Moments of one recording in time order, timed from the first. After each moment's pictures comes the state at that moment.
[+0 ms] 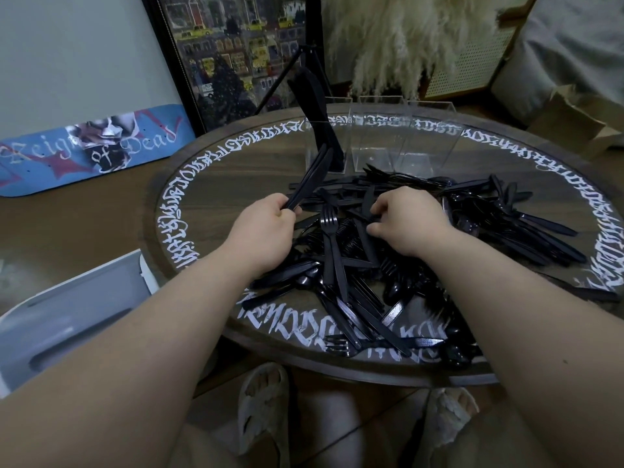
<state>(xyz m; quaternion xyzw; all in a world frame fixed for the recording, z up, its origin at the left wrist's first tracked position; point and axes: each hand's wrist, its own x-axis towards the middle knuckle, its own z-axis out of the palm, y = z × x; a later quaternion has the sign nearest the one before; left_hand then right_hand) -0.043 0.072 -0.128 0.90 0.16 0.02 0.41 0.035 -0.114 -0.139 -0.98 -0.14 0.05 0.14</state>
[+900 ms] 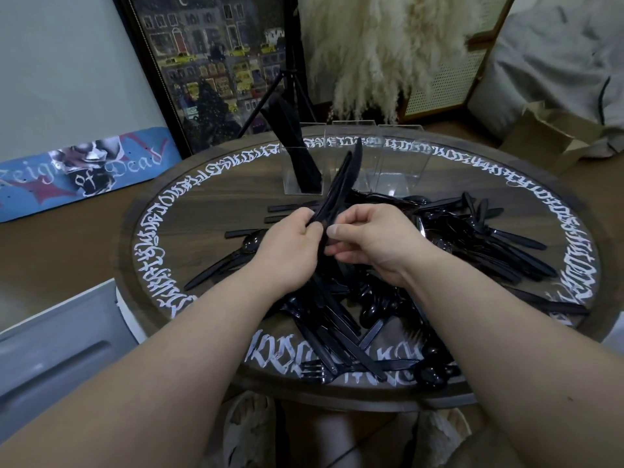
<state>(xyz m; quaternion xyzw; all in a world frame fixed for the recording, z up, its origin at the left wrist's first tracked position) -0.023 0.022 -0.124 0.88 0.09 0.02 0.47 0.014 -0.112 -0.117 -0.71 -0.05 0.23 0.67</state>
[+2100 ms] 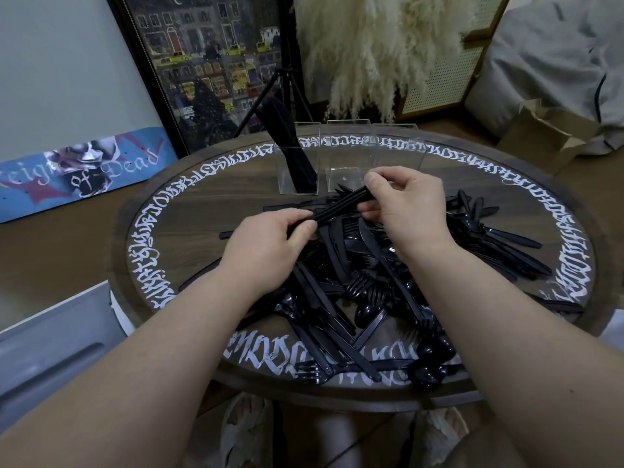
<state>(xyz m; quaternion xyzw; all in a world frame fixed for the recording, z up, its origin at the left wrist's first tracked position) -0.032 0.039 -0.116 0.95 0.04 0.06 0.31 0.031 -0.126 -0.104 -0.73 -0.01 -0.05 0.68</state>
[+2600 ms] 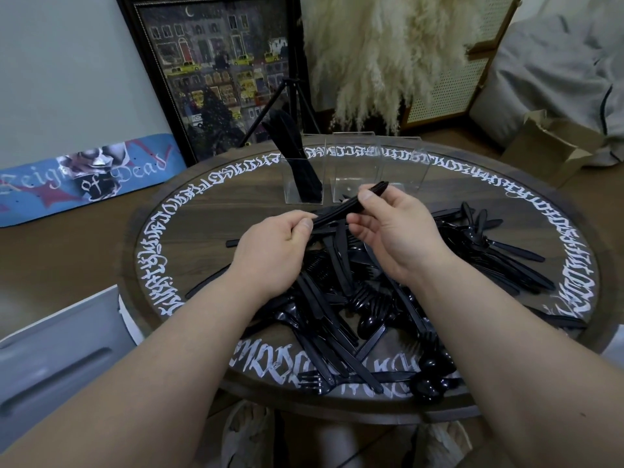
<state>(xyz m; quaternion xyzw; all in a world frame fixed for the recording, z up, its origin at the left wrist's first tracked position) -0.026 0.038 -0.112 0.93 0.08 0.08 0.35 0.024 -0.118 -0.102 -0.57 0.01 0.12 0.81</state>
